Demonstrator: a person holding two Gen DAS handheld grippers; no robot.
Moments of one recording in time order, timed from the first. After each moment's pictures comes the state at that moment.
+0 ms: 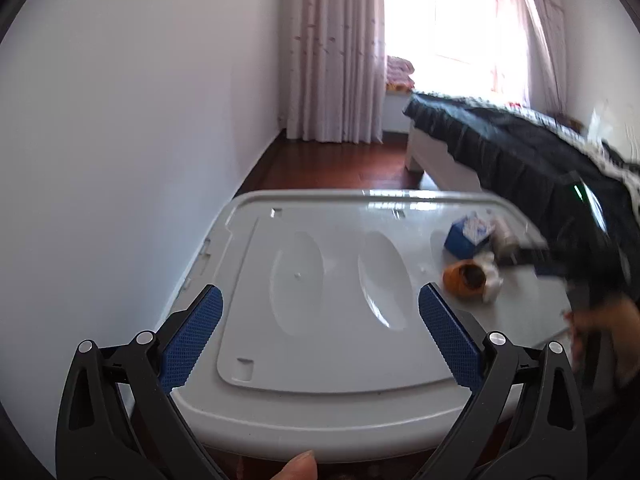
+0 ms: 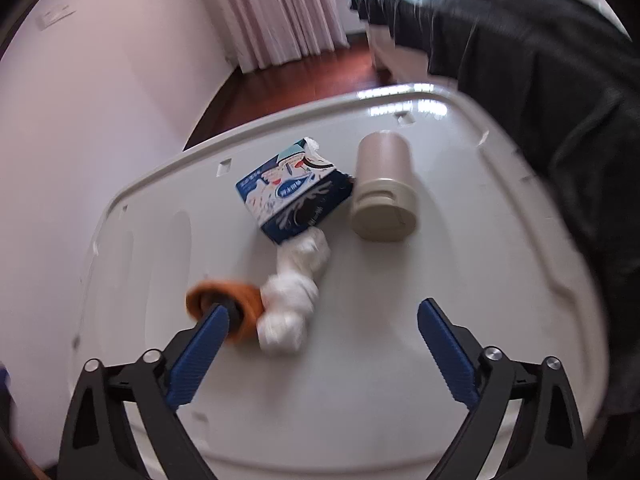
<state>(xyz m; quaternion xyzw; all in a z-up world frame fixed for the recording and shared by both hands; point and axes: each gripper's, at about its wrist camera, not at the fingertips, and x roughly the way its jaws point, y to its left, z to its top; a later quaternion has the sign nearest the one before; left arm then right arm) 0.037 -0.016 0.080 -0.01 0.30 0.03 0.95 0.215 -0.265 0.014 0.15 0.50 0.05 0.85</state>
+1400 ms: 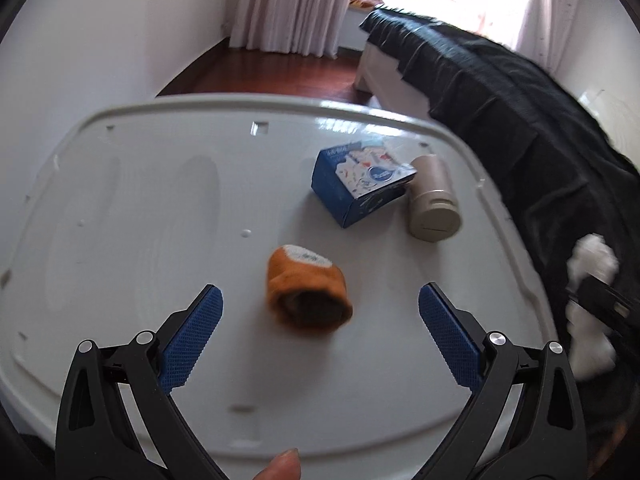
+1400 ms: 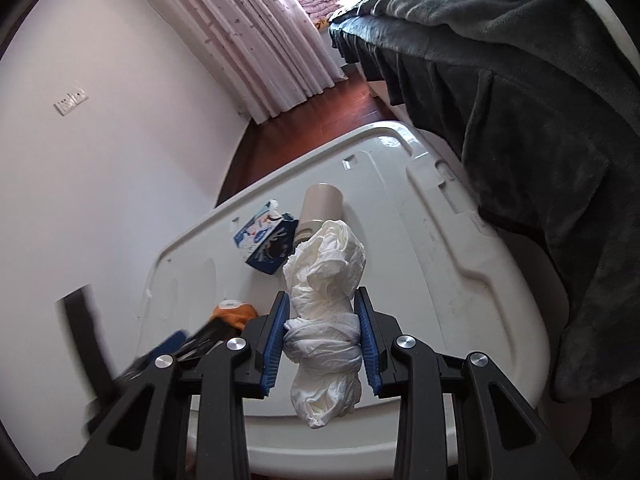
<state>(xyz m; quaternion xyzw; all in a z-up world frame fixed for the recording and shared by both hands) 0.167 -0.169 0.001 -0.09 0.45 -0.04 0.89 0.125 -0.376 0.063 0.26 0.42 0.10 0.87</state>
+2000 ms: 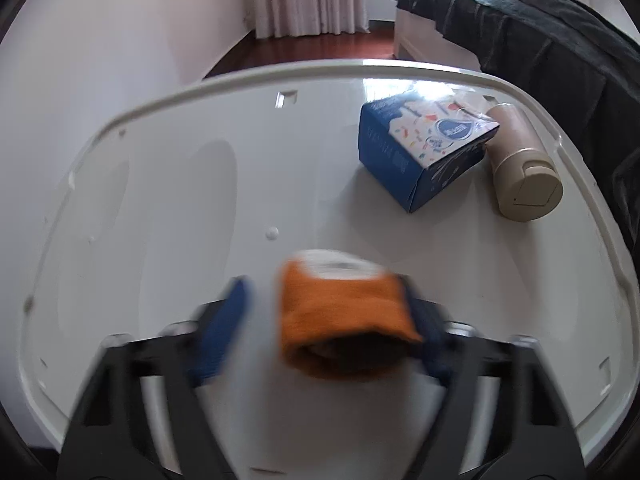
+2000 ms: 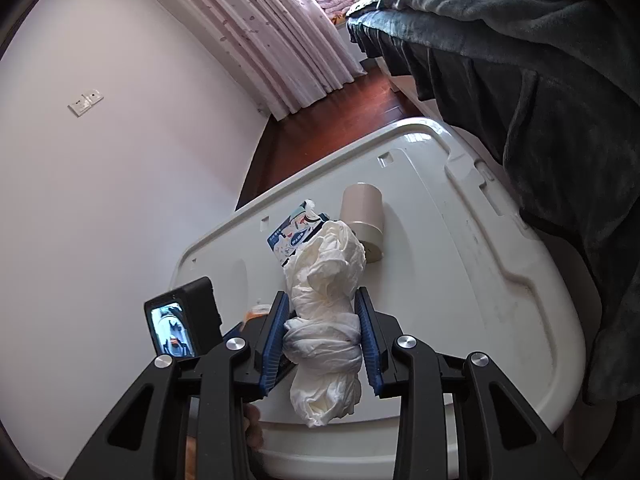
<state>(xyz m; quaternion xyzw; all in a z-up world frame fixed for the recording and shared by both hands) 0.193 -0.182 -0.034 0.03 0.48 0.04 0.88 0.148 -0.355 0.060 0.27 0.42 0.12 0.86</state>
